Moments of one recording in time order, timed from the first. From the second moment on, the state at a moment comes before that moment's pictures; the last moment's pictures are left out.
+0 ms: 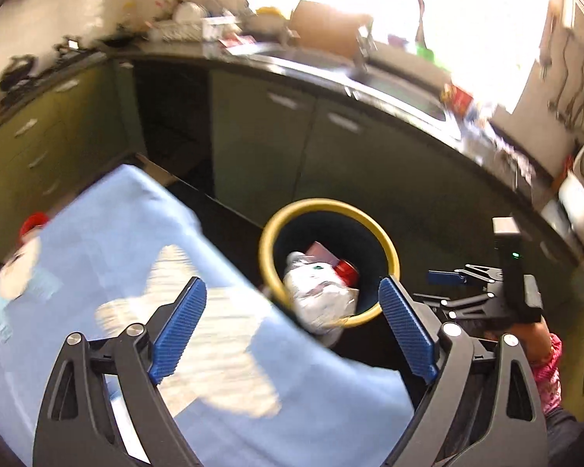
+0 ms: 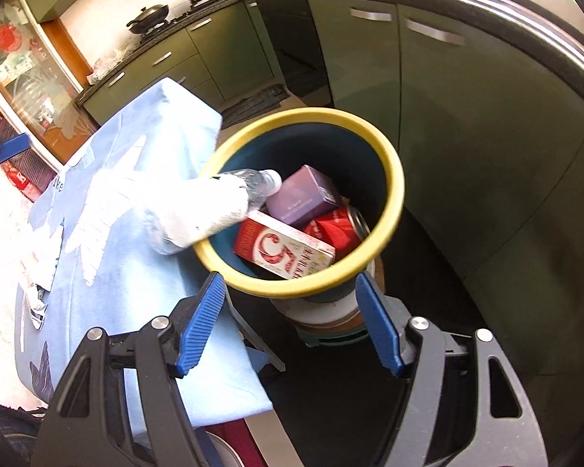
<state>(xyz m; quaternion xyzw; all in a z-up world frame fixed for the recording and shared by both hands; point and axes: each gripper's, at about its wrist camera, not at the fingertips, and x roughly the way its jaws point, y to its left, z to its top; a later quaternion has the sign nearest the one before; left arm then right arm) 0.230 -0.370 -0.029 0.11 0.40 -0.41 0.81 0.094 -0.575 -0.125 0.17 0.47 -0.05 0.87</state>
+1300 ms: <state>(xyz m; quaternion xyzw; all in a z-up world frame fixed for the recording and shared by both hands) 0.151 0.037 -0.093 -0.08 0.36 -0.12 0.92 0.241 -0.203 -0.101 -0.07 0.49 0.27 0.82</state>
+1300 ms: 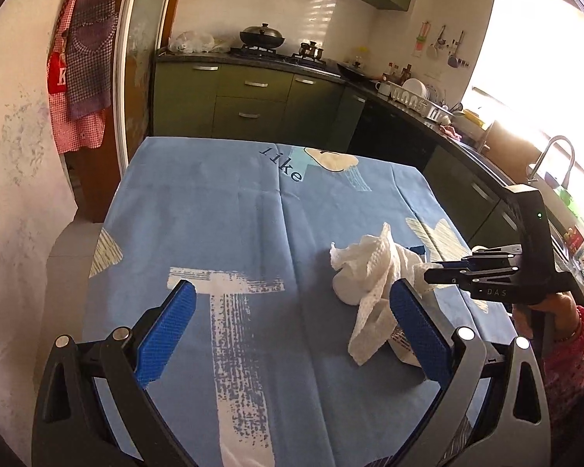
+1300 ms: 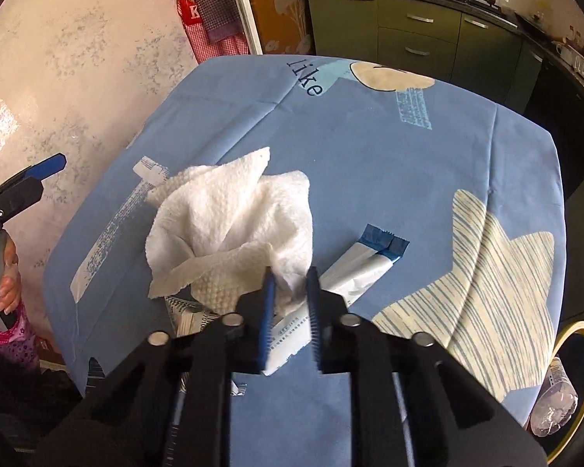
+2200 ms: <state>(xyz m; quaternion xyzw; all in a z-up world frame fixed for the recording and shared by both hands) 0.149 0.021 -0.100 -0.07 0.37 -0.15 0.91 0.227 -0.239 0.079 0.04 0.33 0.32 0.89</state>
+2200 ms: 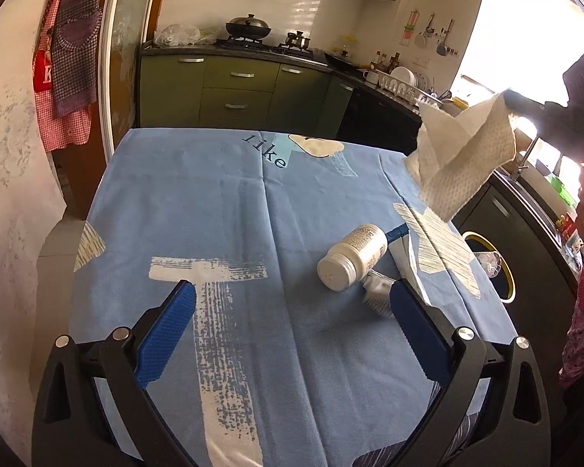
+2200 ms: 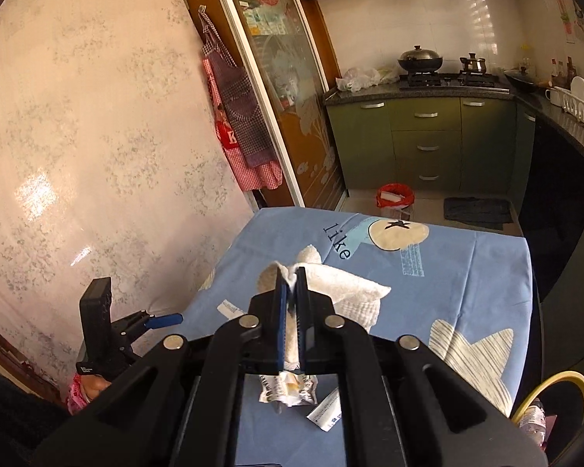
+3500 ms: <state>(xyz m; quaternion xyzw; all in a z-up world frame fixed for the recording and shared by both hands) 0.156 -0.066 -0.093 0.00 0.38 -0.21 0.90 0.170 -0.598 -0.072 0.22 0.40 -0.10 0.88</state>
